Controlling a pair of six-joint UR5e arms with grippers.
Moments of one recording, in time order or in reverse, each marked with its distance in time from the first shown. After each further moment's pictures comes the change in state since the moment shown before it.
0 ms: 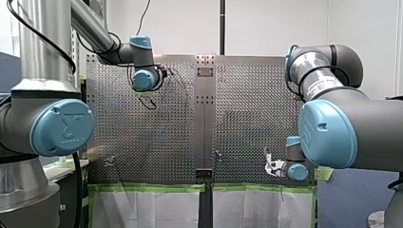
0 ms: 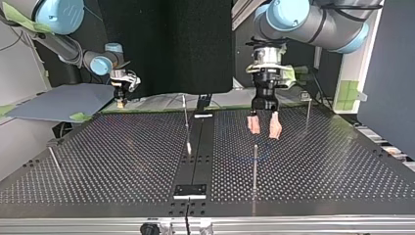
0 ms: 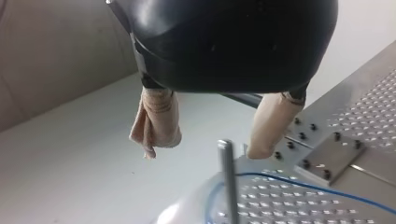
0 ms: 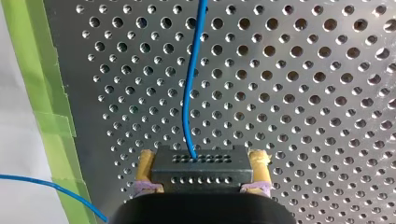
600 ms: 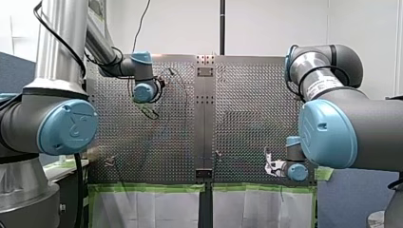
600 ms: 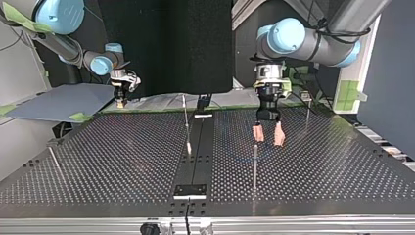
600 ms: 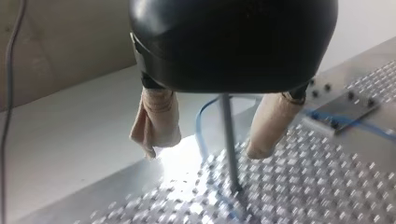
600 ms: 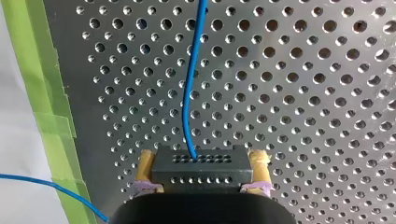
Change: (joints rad) left arm 0.082 -0.128 0.028 0.085 0.030 -0.164; right arm 0.001 0.000 0.000 0.000 0.000 0.000
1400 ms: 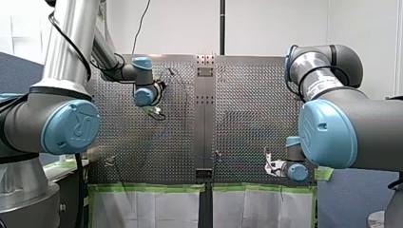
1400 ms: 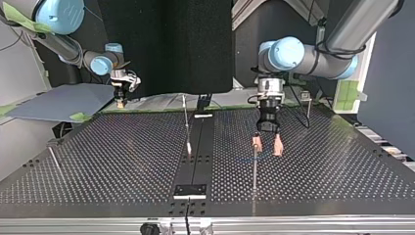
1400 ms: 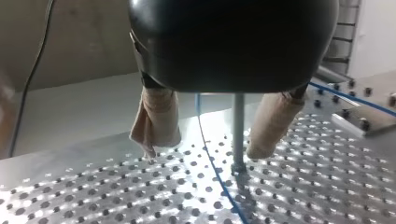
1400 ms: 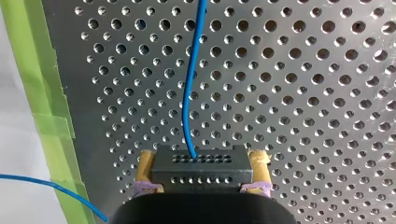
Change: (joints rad) left arm 0.034 -0.088 0.074 0.038 0.069 -0.236; right arm 0.000 0.000 0.000 -0.003 -0.001 0.000
